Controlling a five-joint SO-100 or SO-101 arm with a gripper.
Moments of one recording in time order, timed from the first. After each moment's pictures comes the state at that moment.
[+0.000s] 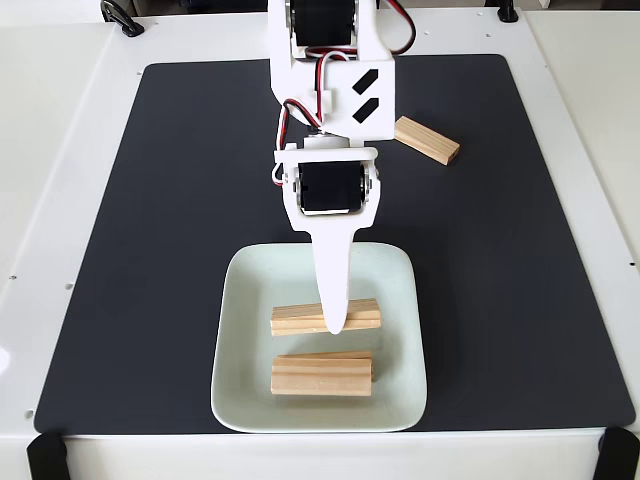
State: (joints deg) arm -11.2 48.0 40.0 48.2 0.1
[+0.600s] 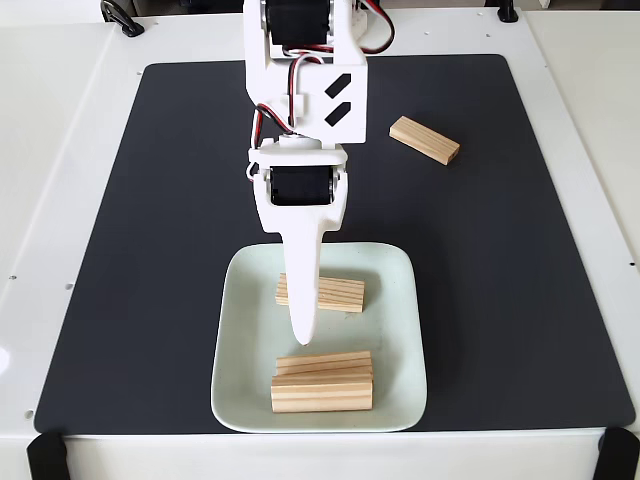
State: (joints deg) arm -8.5 48.3 40.0 55.0 -0.3
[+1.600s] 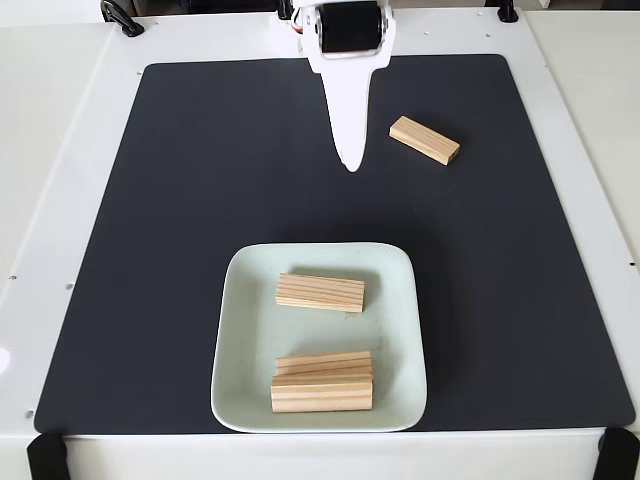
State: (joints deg) arm -14.9 97.2 93.5 55.4 -0.3
